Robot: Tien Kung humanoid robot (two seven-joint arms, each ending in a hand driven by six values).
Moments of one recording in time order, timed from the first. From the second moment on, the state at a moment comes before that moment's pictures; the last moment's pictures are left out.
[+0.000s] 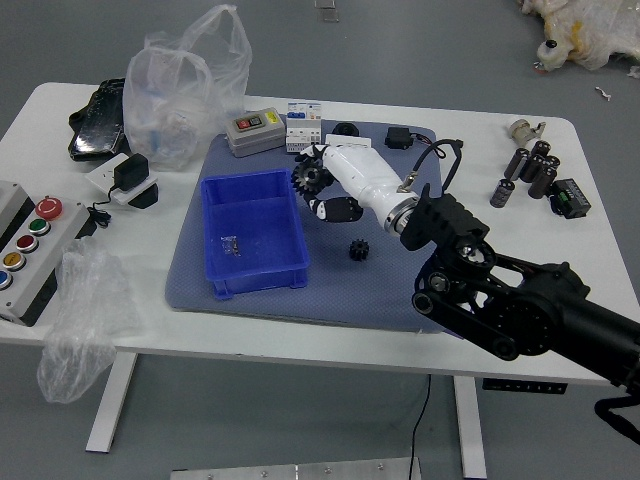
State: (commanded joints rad) left arm -0.15 0.18 -0.74 -0.29 0.70 -0.01 0.26; right arm 0.80 -0.20 0.44 1.25 -1.81 -0.27 -0.21
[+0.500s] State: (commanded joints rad) left arm -0.16 0.18 -0.75 -0.29 0.72 -0.01 0.26; right arm 0.85 -0.17 0.32 1.24 -1.82 -0.11 -0.27
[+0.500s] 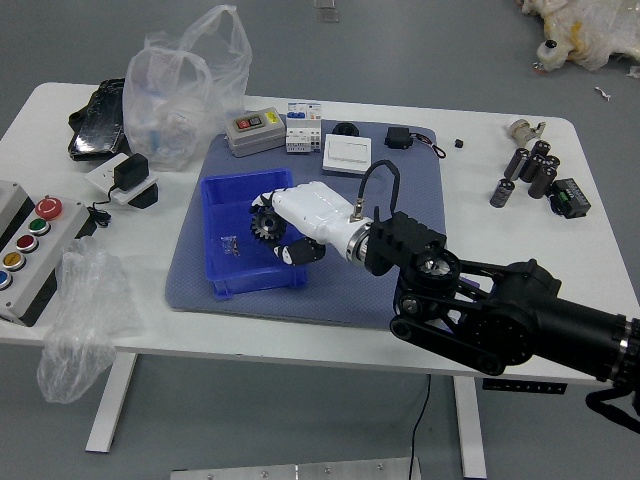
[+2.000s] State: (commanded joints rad) left arm -0.16 0.18 -0.74 -0.29 0.72 0.00 0.25; right arm 0.67 -0.29 0.46 1.20 -1.78 -0.14 -0.34
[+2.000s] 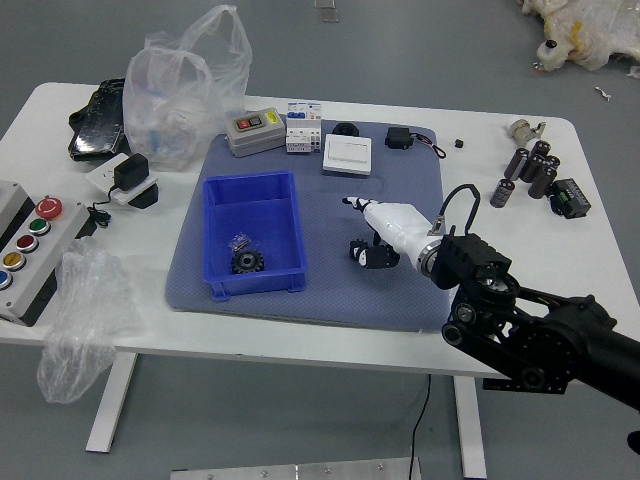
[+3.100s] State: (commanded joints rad) left arm -0.16 0.18 -0.74 -0.28 0.71 0.00 0.23; right arm 0.68 -0.30 0.43 1.19 -1.73 -0.08 -0.37
